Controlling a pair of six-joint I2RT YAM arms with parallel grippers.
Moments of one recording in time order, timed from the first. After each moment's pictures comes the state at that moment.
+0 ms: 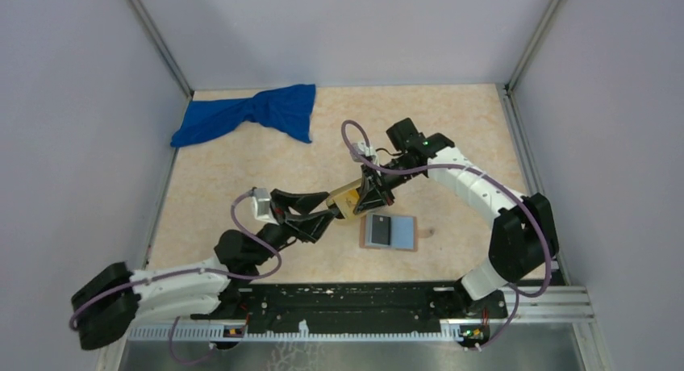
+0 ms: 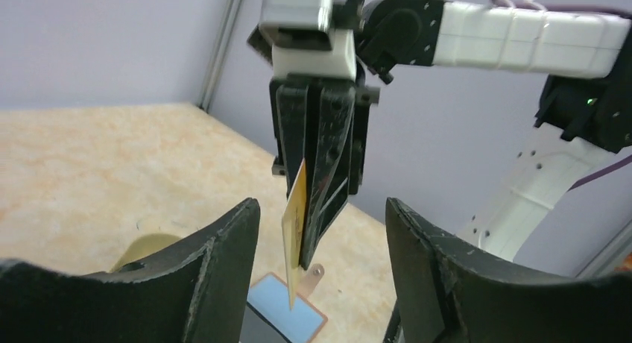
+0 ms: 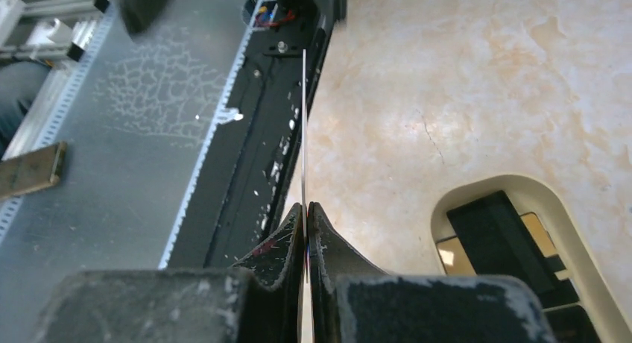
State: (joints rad) left arm -1.05 1.02 0.13 1.35 -0.11 -0.42; right arm 0.53 1.50 1.20 -0.83 -1.24 -0.77
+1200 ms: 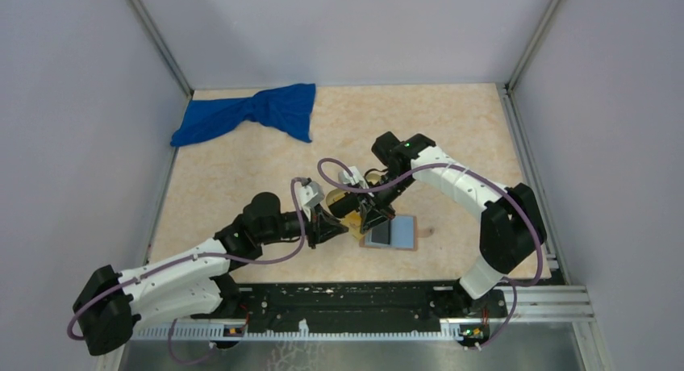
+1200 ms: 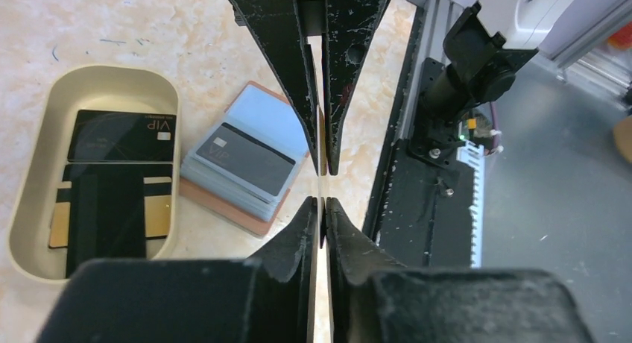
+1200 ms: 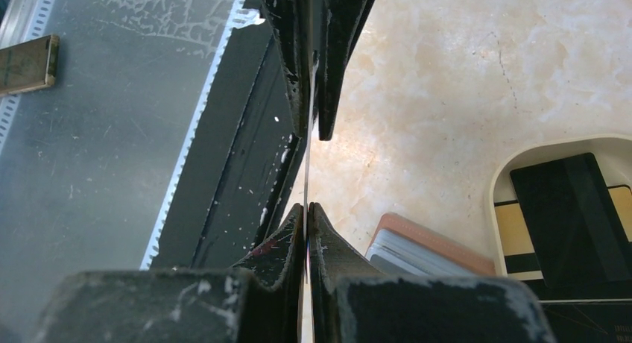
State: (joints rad) left arm -0.91 0.92 0.45 0.32 0.39 -0.24; right arm 0.63 1.60 1.28 -1.19 -1.02 -1.11
